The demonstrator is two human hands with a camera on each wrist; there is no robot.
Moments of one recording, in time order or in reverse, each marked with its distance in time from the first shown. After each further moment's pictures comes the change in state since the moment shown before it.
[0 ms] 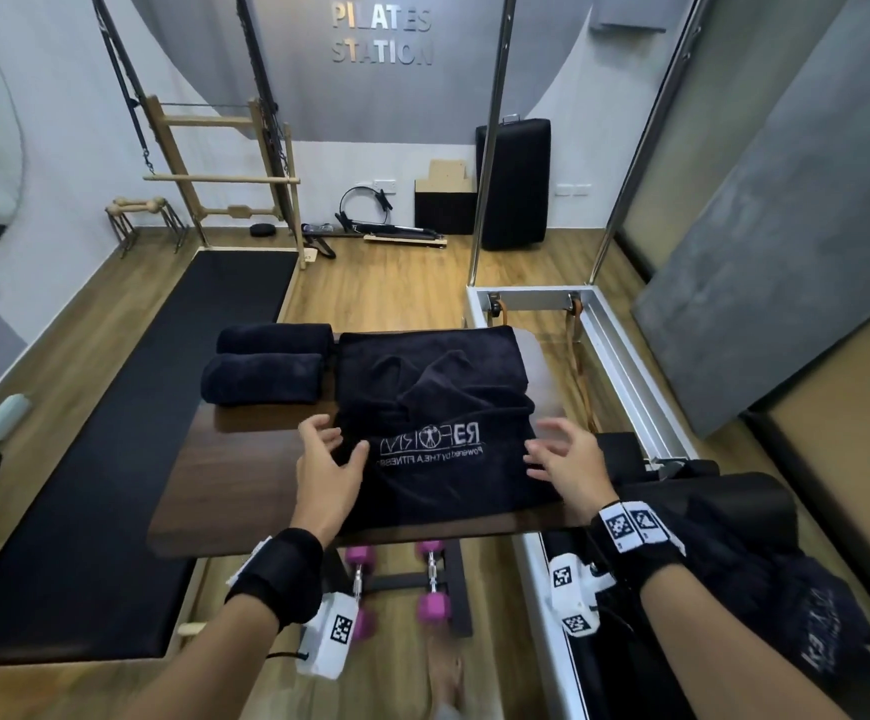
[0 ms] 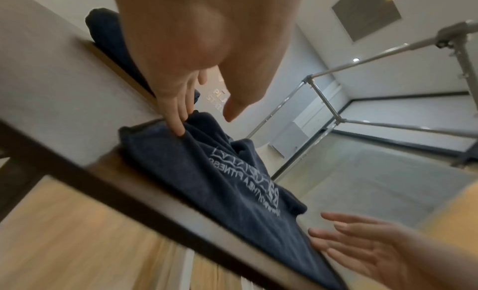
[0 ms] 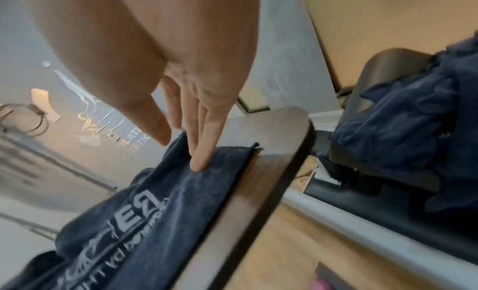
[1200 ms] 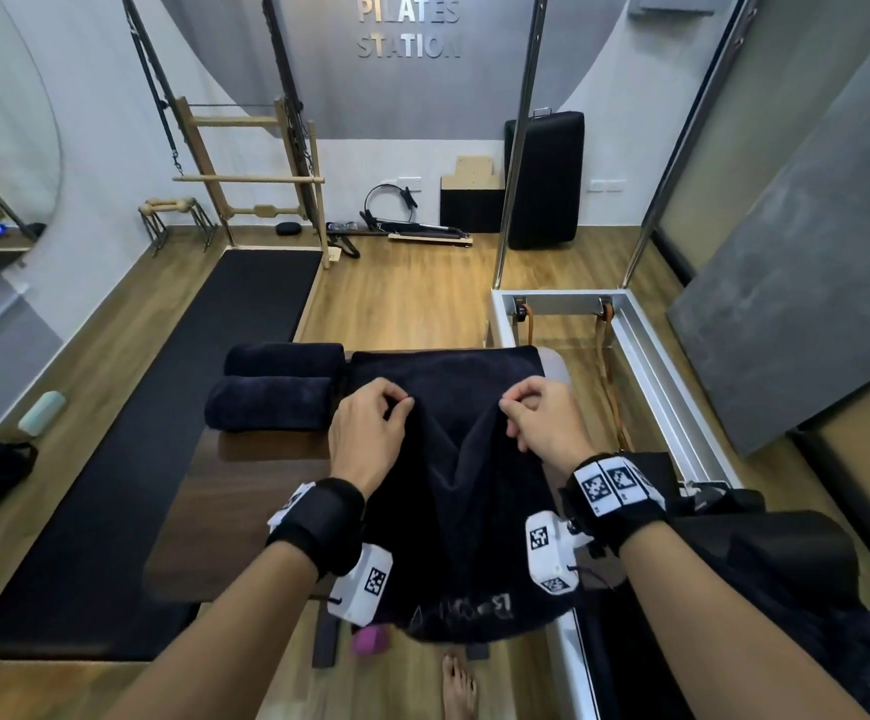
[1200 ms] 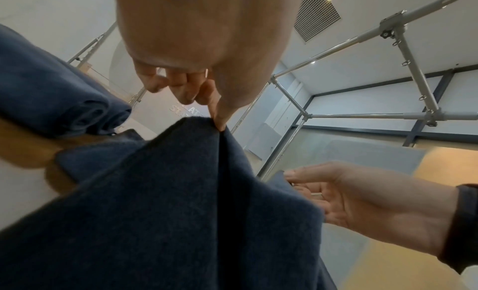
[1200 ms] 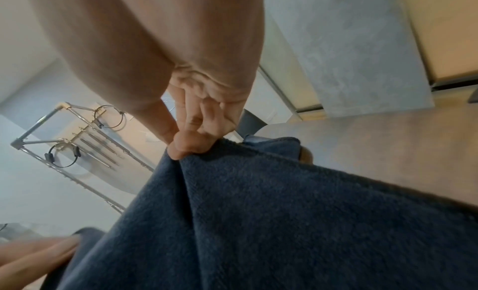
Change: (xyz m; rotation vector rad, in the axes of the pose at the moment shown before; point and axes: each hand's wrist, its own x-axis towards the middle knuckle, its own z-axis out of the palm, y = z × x) left_hand 0.071 0.082 0.041 0.394 0.029 0.244; right_hand 0.081 -0.079 0.049 -0.265 -0.075 -0.166
